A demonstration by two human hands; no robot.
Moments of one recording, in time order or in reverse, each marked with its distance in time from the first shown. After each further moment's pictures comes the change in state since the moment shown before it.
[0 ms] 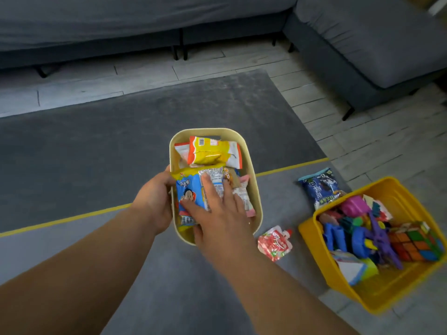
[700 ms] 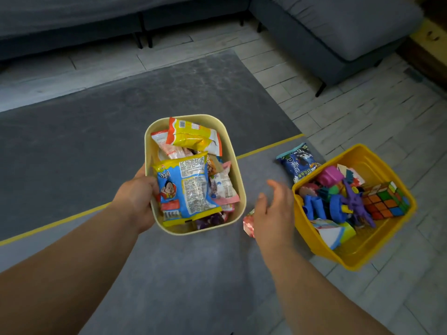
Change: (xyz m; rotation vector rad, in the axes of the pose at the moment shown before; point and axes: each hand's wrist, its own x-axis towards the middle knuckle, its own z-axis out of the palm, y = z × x) left_hand 0.000 -0.010 0.005 0.063 0.033 -0.031; right_hand -0.050 0.085 0.012 0.514 0.427 0.796
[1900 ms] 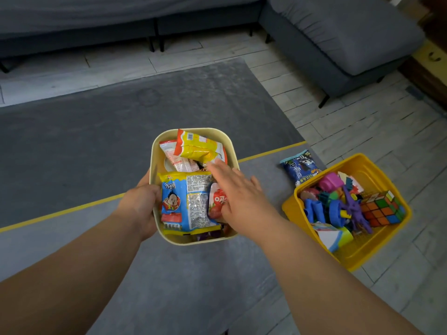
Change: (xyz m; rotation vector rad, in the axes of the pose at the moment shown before) left_hand -0.027 -0.010 -0.016 -0.030 0.097 -0.043; right_hand -0.004 -0.077 -0.017 -0.392 -0.640 -0.617
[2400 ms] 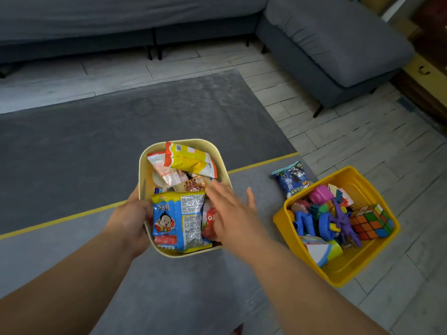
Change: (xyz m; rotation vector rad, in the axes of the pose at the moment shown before) left_hand -0.013 -0.003 0.012 -0.080 -0.014 0.002; right_hand -0.003 0.016 0.008 -0.043 0.069 -0.038
